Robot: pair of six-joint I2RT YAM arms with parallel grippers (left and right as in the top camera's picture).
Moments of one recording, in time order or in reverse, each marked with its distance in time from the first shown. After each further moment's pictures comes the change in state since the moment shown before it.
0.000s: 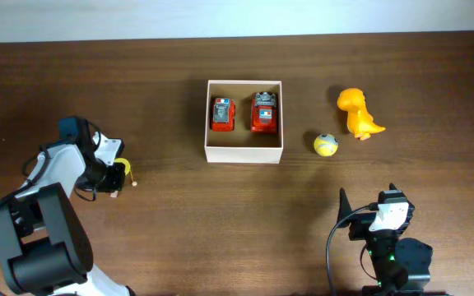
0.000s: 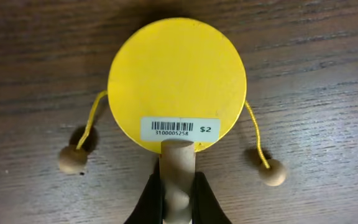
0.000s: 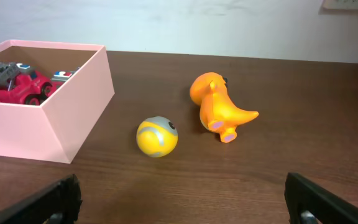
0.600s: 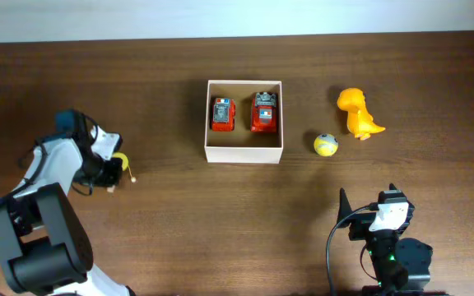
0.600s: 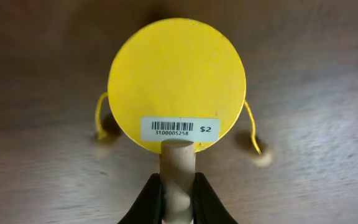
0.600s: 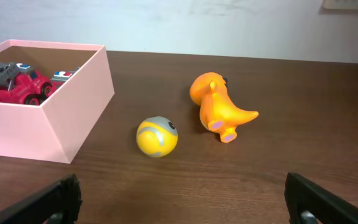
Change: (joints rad) left arm -0.003 0.005 0.100 -0.079 -0.002 0.016; right arm 0.000 0.000 0.000 0.000 0.000 0.000
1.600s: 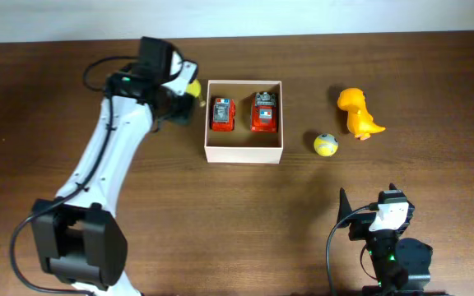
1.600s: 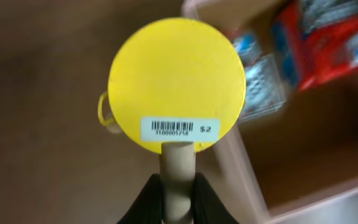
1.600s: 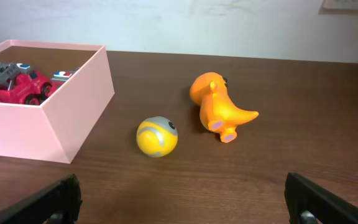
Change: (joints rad) left arm -0.508 0.000 0.470 -0.075 0.000 -0.273; right arm 0.000 0.000 0.000 0.000 0.000 0.001
